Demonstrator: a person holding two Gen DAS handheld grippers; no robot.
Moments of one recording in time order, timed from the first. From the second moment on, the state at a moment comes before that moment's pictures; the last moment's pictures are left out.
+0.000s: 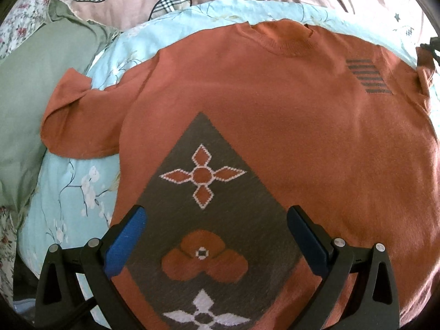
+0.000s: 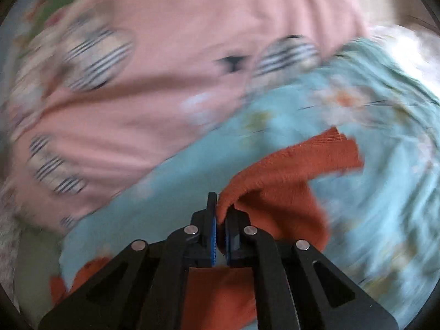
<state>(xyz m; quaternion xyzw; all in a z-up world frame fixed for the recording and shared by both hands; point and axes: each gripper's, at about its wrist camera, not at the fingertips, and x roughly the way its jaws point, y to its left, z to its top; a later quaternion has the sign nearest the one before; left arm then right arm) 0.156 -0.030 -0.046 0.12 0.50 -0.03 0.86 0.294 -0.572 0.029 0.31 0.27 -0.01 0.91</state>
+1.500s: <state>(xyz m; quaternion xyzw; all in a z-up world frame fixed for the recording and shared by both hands) 0.291 -0.035 -0.051 0.02 0.48 -0.07 0.88 0.223 -0.318 -0.073 0.21 0.41 0.15 0.87</state>
